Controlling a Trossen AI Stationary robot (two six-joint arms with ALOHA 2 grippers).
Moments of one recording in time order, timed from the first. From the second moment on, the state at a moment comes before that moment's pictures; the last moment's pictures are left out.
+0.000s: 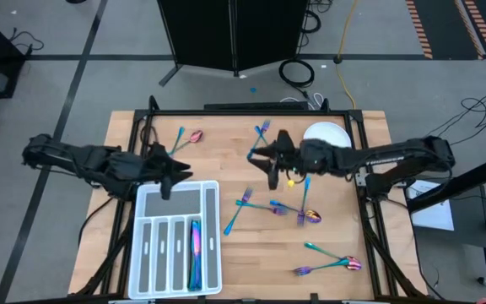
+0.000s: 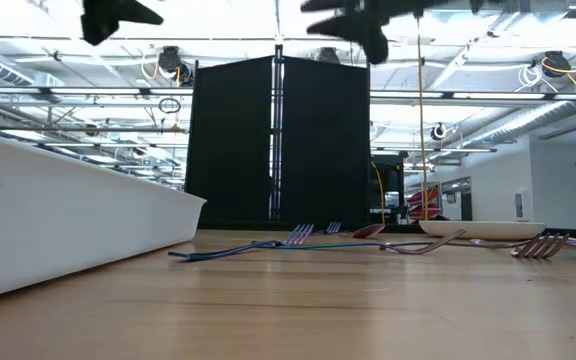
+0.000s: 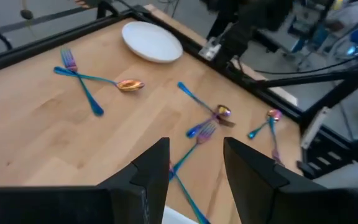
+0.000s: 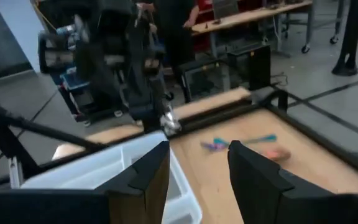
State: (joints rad) left arm -0.26 0.78 0.85 -0.52 -0.40 -0.65; right arm 0.01 1.34 0.95 0.25 0.21 0.30
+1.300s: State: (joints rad) left arm 0.23 1.19 0.83 0.02 -0.01 -0.67; right arm 0.03 1.09 0.72 -0.59 -0.10 0.56
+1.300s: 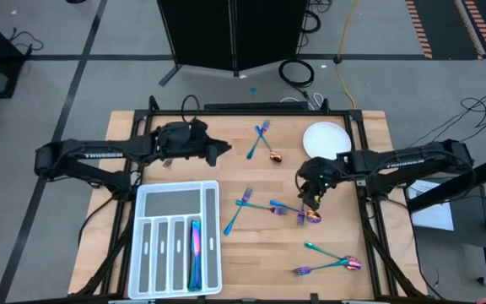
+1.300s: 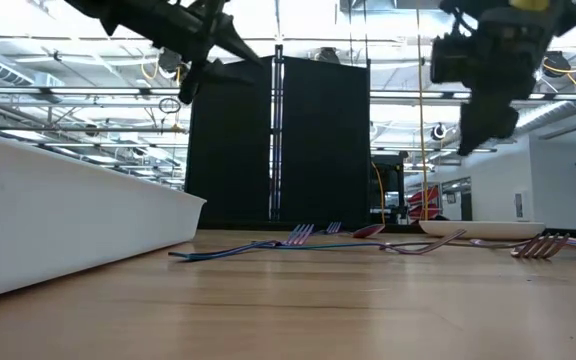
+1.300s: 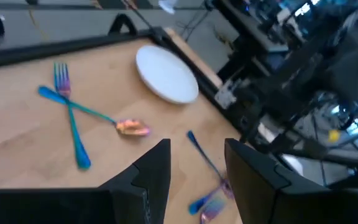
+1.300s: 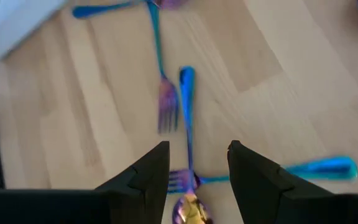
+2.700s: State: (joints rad) left arm 0.83 1.54 0.86 -0.70 0.06 0.23; right arm 0.16 1.09 0.67 -0.23 0.11 1.09
